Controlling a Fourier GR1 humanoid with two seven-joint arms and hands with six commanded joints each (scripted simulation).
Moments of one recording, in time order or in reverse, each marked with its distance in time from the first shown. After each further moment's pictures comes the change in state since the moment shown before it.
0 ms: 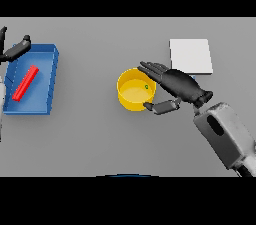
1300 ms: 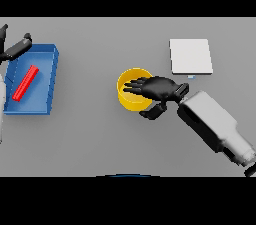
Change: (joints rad) left arm -0.004 -0.017 0.018 -0.008 0.025 0.013 -0.023; right arm -0.220 0.027 0.230 0.313 0.156 0.130 -0.153
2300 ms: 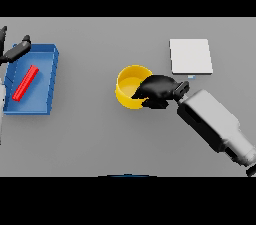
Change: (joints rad) left arm 0.021 0.006 -0.004 -0.010 -0.007 0.001 -0.012; right arm -0.005 -0.013 -0.007 -0.072 -0.032 0.066 0.061
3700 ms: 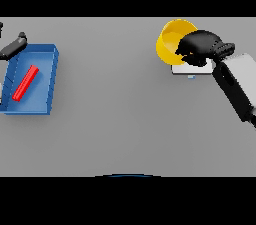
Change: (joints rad) left arm -0.012 0.005 0.022 -0.014 0.022 -0.004 0.018; right arm -0.215 -0.181 -0.137 0.290 -0.044 -0.090 0.042
